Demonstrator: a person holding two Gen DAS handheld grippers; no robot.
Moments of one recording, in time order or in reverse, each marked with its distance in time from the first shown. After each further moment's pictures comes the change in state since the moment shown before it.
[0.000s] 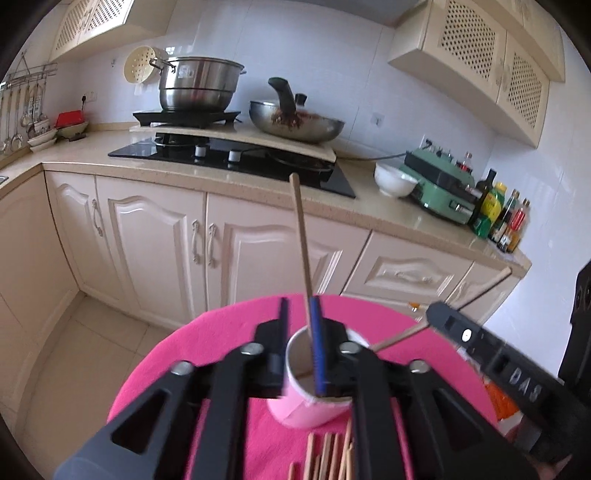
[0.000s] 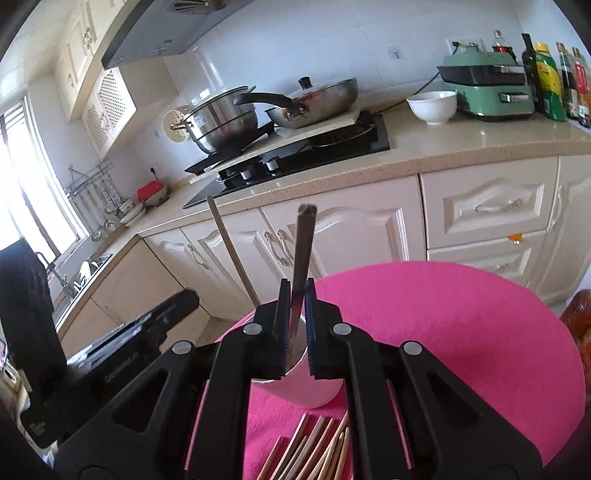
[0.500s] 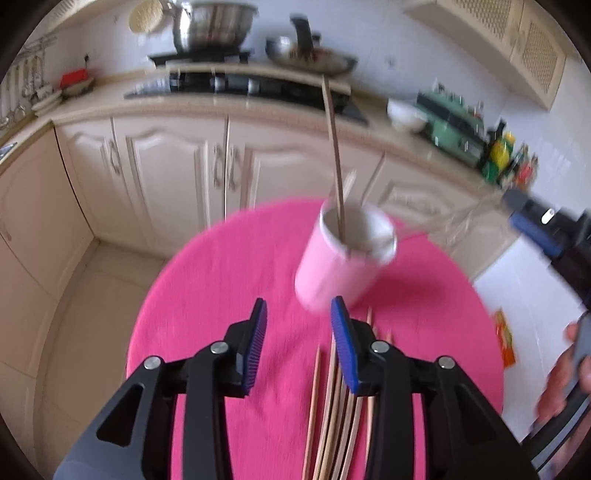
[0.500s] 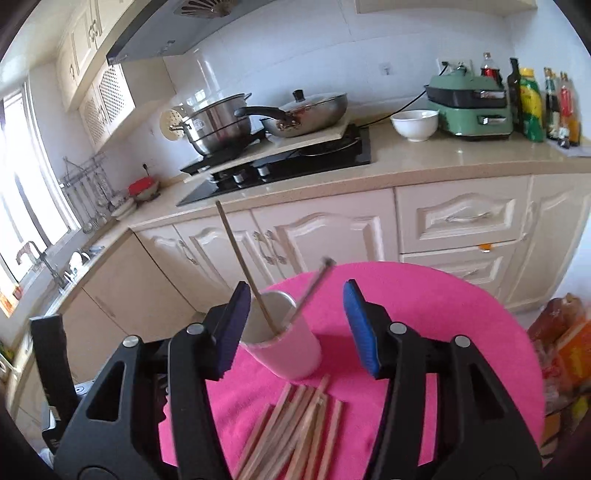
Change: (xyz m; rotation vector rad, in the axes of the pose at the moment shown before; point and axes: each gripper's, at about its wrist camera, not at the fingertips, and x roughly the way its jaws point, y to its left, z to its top) left arm -0.036 0.025 -0.065 0.001 0.290 0.031; right arm -0.071 0.009 -0.006 -0.068 -0.014 -0.092
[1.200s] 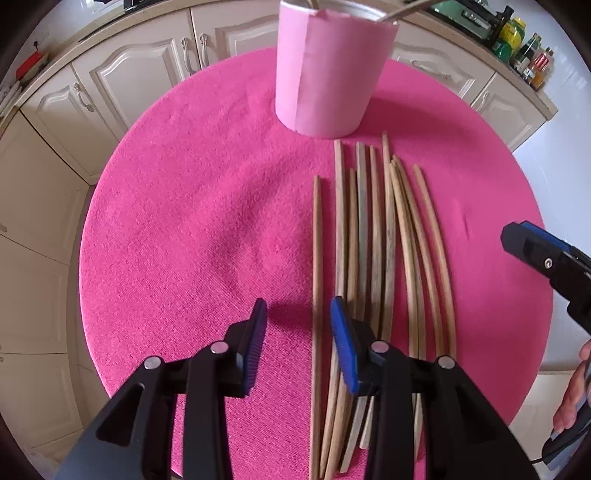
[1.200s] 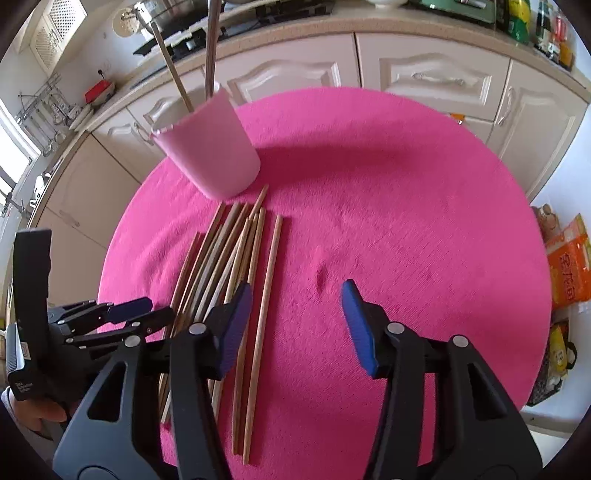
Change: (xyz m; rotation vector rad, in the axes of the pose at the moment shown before) left arm 0.072 -0.019 -0.080 0.136 0.394 0.075; right arm 0.031 -0.032 -0.120 0.037 0.477 -0.112
